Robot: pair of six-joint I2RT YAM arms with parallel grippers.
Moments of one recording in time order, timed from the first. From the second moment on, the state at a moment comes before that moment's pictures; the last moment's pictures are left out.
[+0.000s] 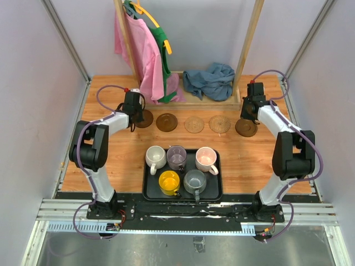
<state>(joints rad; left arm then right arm) -0.22 1.82 1.11 -0.05 -0.22 -0.20 0.08 1.74 1.26 -0.43 0.17 0.23</state>
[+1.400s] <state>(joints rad) -0.17 1.93 1.18 -0.09 -0.05 -0.24 0.16 1.71 1.28 -0.40 0.15 0.20</state>
